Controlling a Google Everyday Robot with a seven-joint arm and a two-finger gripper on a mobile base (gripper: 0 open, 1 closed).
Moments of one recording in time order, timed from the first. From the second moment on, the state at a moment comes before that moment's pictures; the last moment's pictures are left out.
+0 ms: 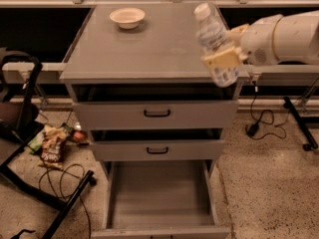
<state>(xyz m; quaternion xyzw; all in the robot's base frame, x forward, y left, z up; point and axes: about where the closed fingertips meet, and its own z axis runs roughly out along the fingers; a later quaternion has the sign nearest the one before) 0.621 -0.148 0.959 -0.45 0.72 0.10 0.52</state>
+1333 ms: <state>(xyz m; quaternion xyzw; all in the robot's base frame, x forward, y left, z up) 0.521 -0.186 0.731 -0.45 0.83 0.04 0.33</state>
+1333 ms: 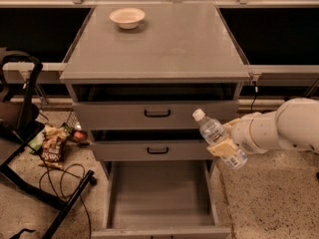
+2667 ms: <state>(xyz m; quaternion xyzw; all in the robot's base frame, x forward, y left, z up) 0.545 -0.147 0.539 -0.53 0.82 -0.02 0.22</state>
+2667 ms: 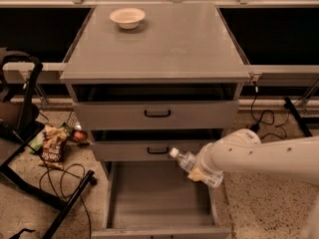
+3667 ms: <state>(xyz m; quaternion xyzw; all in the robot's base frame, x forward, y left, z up) 0.581 -0.123 0.437 -0.57 0.79 -0.01 0.22</state>
